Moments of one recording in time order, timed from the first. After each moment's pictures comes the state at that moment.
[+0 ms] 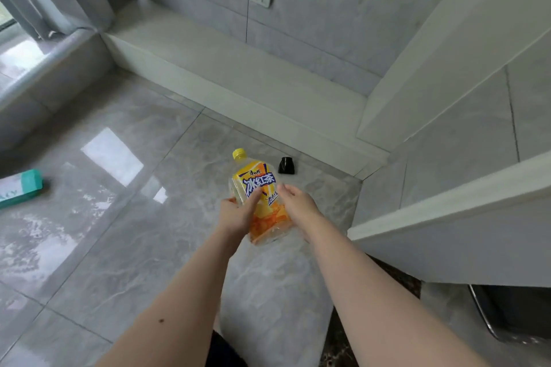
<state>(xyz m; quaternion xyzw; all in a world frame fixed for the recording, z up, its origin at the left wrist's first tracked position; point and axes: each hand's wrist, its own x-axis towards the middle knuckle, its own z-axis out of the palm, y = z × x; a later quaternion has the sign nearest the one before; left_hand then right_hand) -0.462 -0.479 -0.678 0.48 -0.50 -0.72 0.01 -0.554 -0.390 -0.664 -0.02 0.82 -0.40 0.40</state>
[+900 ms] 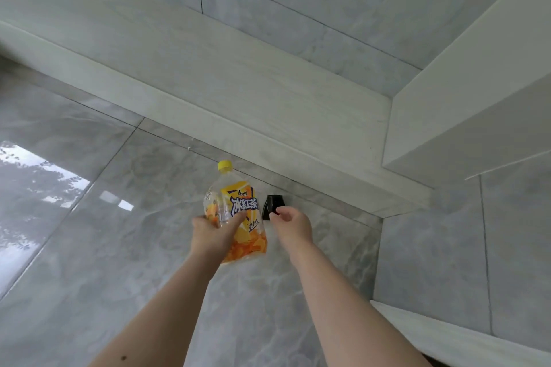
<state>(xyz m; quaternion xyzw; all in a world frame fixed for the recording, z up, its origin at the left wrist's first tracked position) -0.673 -0.589 -0.925 0.54 -0.54 -0.64 -0.07 -0.762 -0.473 -0.913 0.11 0.84 -0.40 0.34</state>
